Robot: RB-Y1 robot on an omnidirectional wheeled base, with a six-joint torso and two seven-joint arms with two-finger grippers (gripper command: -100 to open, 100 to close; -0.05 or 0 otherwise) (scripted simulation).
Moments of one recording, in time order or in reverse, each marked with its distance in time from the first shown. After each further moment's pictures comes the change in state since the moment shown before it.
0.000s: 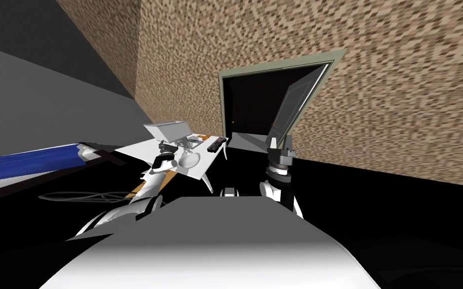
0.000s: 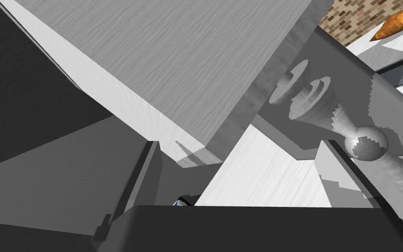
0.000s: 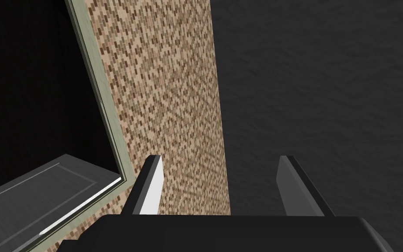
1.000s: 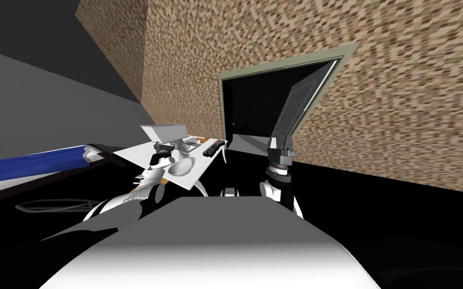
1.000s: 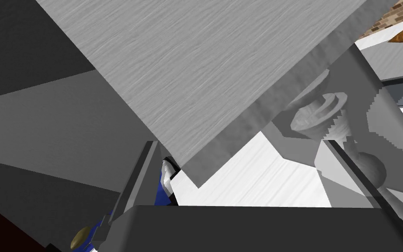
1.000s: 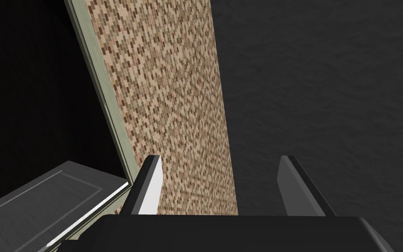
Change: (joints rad) left arm -0.154 0.050 0.079 0.255 -0.012 0.017 0.105; right arm 0.000 0.000 0.000 0.000 0.000 0.000 0.000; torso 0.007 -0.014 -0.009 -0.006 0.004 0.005
